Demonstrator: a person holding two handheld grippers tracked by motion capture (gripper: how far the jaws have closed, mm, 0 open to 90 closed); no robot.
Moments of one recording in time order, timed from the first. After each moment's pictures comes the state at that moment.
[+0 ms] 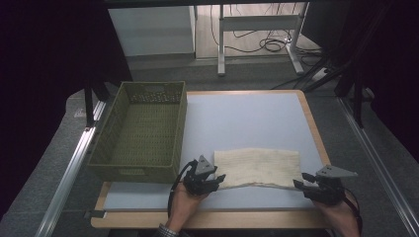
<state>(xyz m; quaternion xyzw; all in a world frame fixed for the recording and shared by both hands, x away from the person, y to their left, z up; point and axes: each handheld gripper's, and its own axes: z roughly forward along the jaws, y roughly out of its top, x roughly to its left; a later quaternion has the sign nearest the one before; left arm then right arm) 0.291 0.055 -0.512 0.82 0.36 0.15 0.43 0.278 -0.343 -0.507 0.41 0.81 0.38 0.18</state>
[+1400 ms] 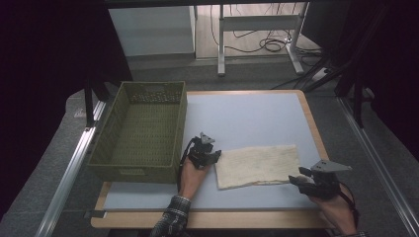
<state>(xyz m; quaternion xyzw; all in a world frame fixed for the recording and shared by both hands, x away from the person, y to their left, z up) 0.379 0.053 -0.539 0.80 0.44 0.15 0.38 0.292 -0.326 -0.499 0.39 0.82 0.38 0.18</state>
